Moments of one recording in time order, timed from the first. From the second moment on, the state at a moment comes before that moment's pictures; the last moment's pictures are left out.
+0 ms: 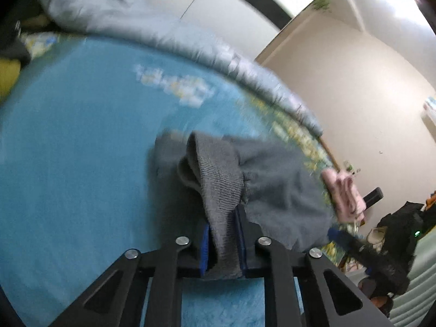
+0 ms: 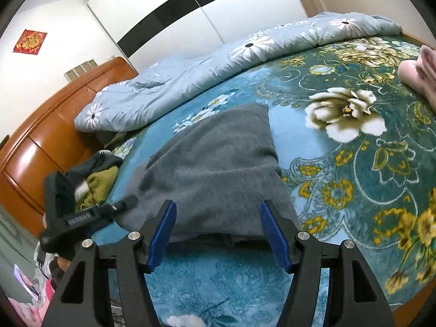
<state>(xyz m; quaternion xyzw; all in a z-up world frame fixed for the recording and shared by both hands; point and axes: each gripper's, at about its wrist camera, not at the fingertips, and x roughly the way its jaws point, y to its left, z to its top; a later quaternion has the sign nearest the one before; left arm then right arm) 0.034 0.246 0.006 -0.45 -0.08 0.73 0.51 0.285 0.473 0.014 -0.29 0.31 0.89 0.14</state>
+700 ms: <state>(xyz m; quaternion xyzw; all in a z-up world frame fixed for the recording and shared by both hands) 0.028 0.250 0.013 -0.44 -0.08 0.74 0.51 0.250 0.480 0.035 -0.30 0.26 0.90 0.15</state>
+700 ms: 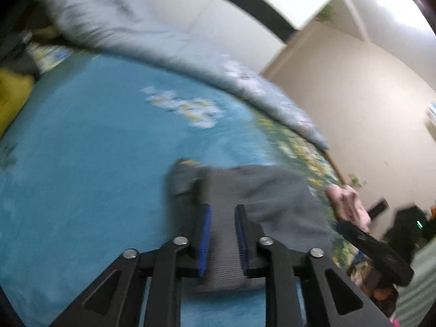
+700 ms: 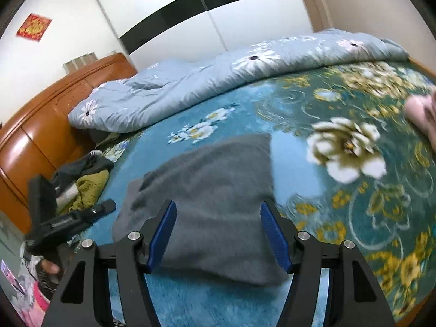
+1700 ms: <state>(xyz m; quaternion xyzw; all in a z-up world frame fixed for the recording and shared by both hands) 0.017 0.259 -0.059 -0.54 -0.13 0.66 0.50 0.256 0.529 -0.039 -0.30 0.43 0.85 0.09</state>
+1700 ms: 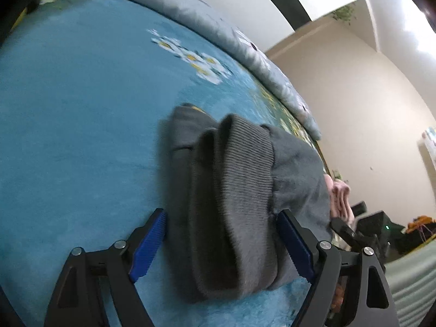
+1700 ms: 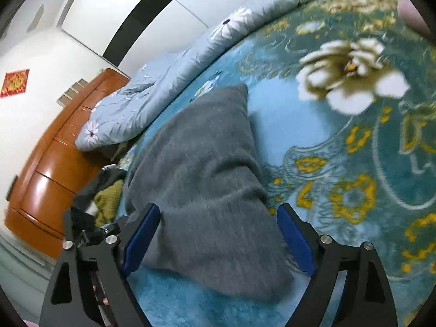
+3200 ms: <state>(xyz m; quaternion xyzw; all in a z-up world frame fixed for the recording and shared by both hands) 0.080 0.235 0.080 -0.43 -0.13 0.66 0.59 0.291 0.479 0.099 -0.25 0.35 0.90 0.05</state>
